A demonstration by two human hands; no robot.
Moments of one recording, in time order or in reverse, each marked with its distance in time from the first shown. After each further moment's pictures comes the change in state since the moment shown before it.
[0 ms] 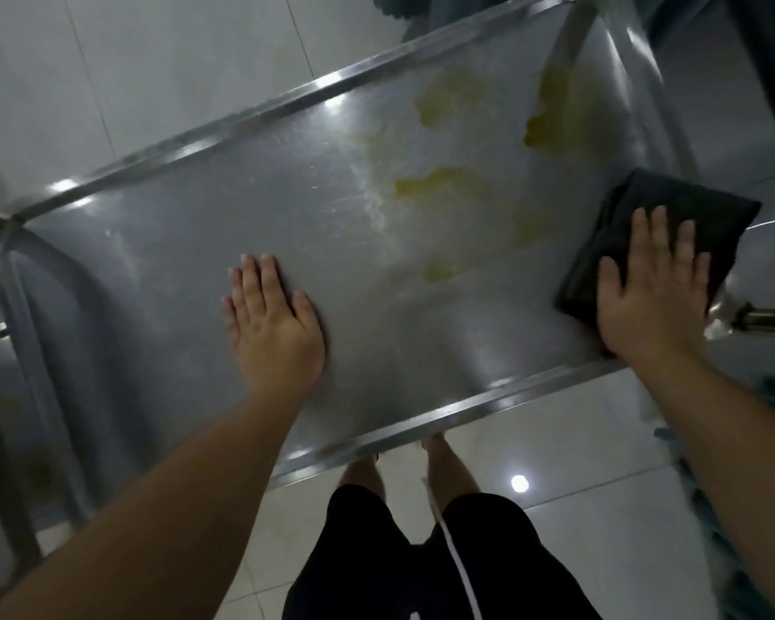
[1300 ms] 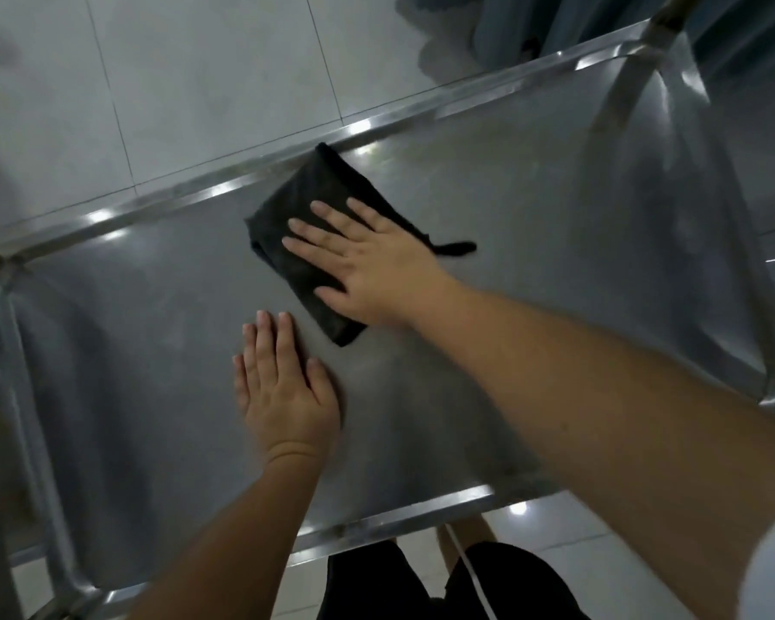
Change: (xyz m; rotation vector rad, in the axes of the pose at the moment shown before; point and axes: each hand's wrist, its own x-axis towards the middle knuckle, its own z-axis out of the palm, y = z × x) left_hand 0.003 -0.003 0.014 -0.049 0.096 -0.008; right_hand 0.072 -0.314 0.021 -0.174 -0.144 -1.156
